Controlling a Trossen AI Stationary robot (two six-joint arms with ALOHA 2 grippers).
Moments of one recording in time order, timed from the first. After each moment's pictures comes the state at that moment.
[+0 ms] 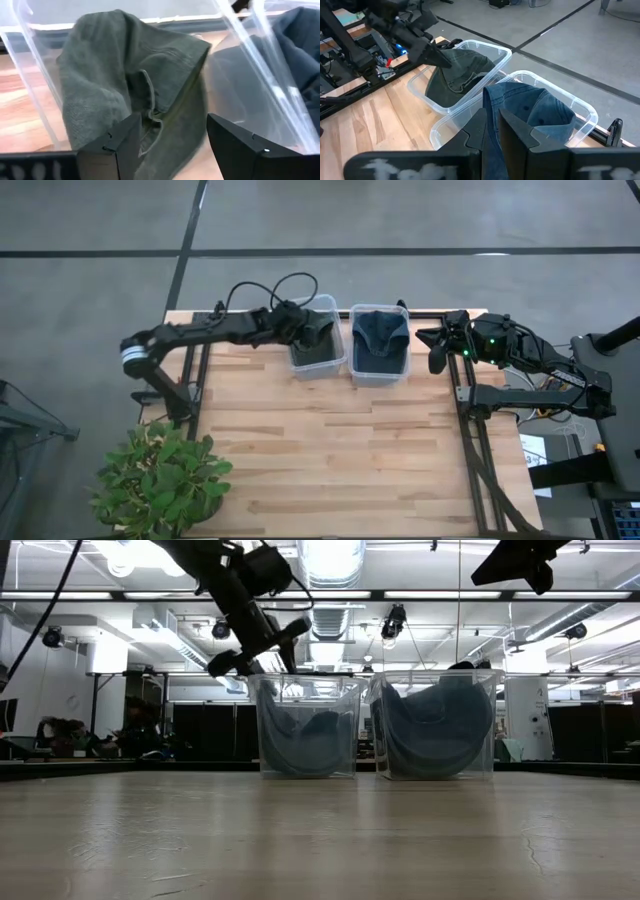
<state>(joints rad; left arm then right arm) 0.41 1.56 1.23 -0.47 -0.25 -0.84 -0.30 0.67 0.93 -0.65 0.23 0.34</state>
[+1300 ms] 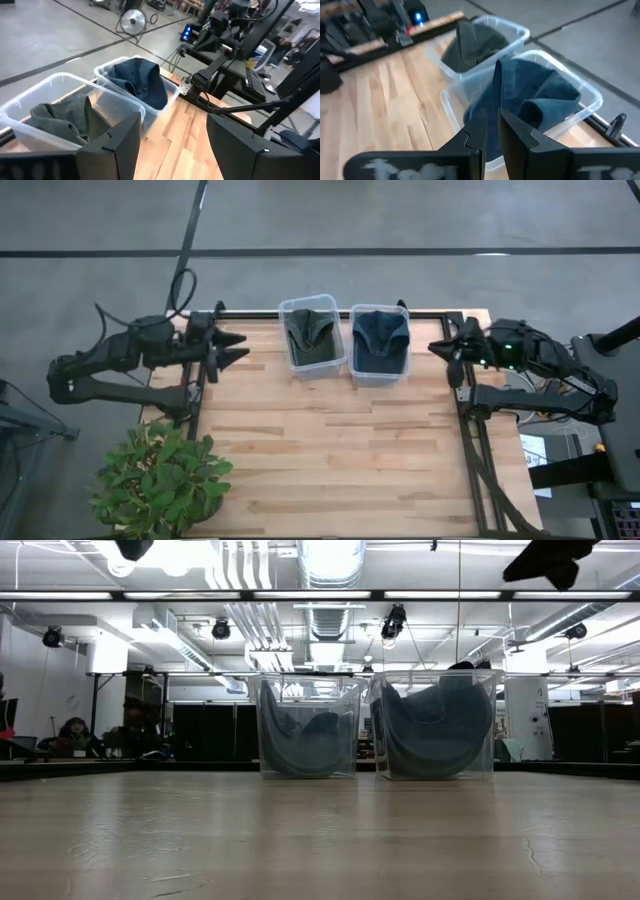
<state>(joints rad) 0.12 0.70 1.08 -0.58 -0.16 -0.42 -0.30 0.56 0.93 -0.83 0.10 0.21</state>
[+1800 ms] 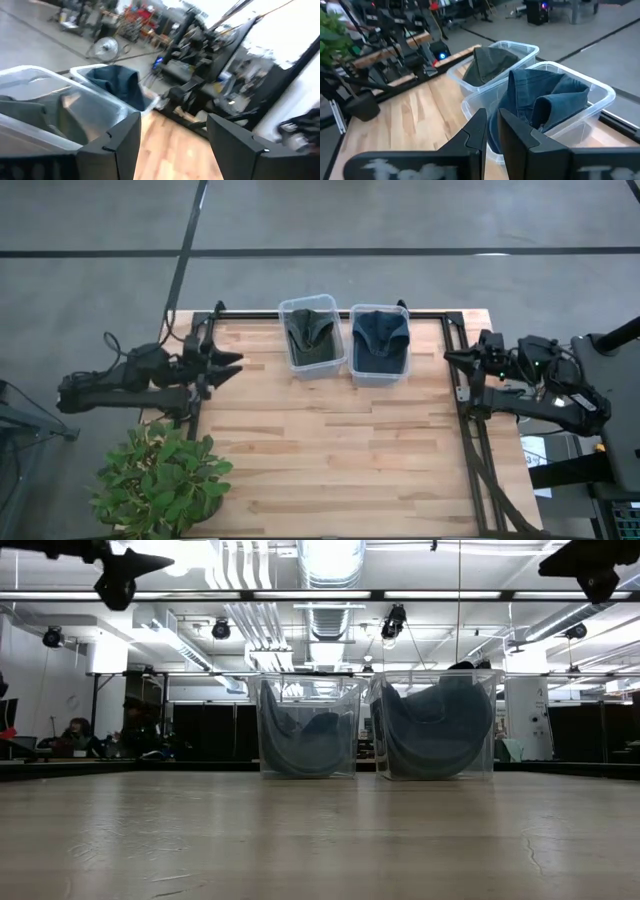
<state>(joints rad) 0.07 0.37 0.56 -0.20 -0.12 -0.47 -0.30 0.21 0.76 -0.80 0.04 0.31</state>
